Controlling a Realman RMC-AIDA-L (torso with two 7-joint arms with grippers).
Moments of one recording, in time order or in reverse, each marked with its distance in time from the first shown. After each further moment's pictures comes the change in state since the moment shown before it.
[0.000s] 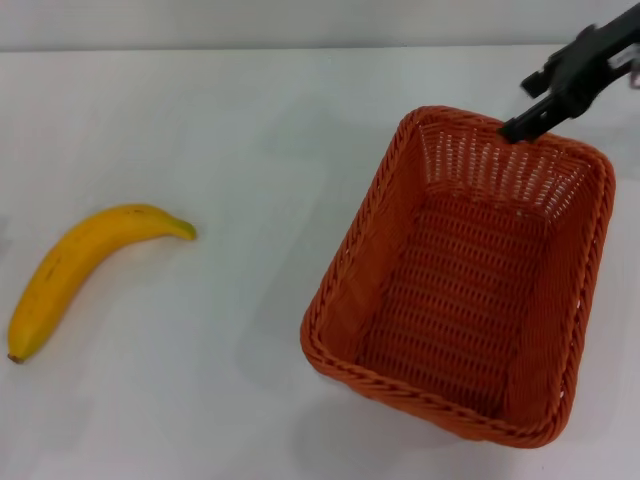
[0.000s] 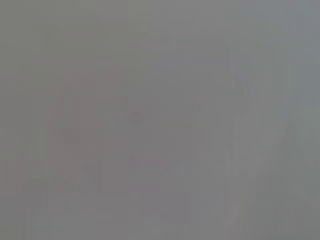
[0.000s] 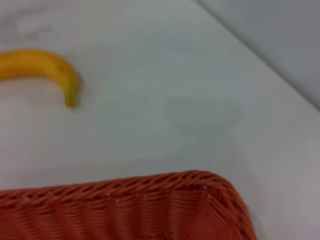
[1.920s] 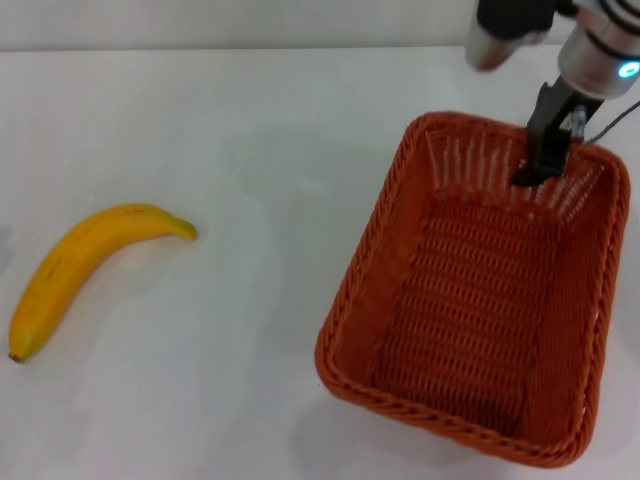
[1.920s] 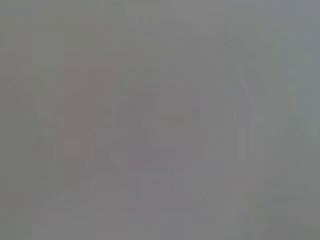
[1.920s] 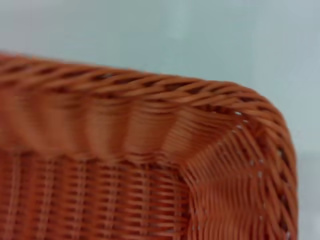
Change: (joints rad) left arm 0.022 -0.021 -0.002 0.012 0.008 -0.008 0.012; right arm 0.158 0.096 -0.290 0.204 -0.309 0.178 0.045
